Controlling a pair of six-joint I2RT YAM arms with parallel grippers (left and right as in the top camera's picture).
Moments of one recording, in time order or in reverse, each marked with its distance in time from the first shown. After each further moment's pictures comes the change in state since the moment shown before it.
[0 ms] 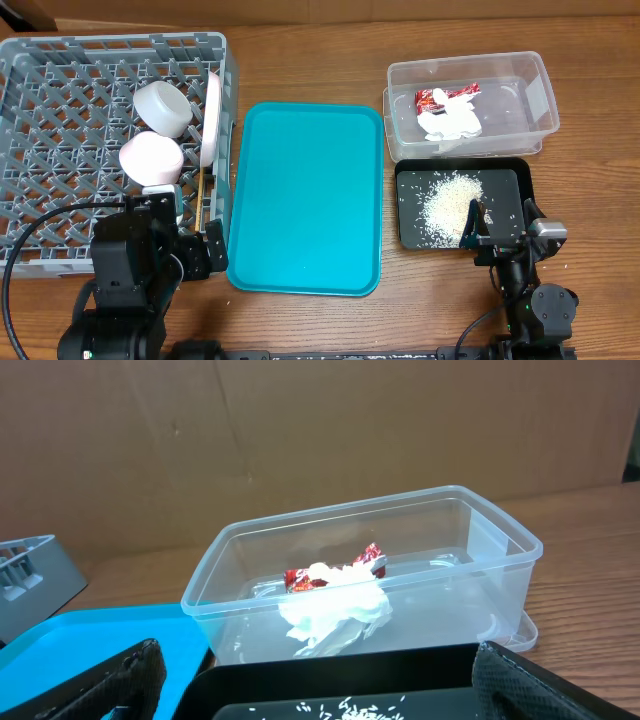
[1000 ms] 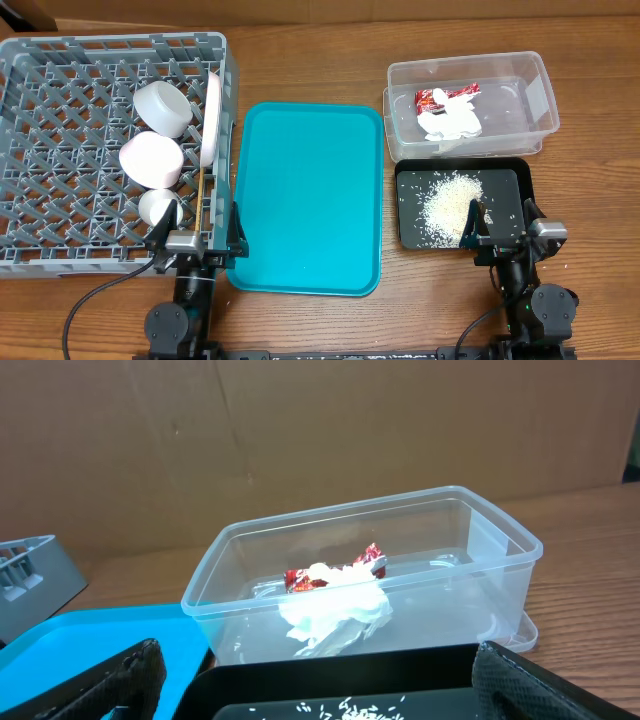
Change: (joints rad) left arm -0.067 -0.687 -0.977 1.215 -0.015 0.043; right arm 0.000 -0.001 0.000 0.000 0.000 0.000
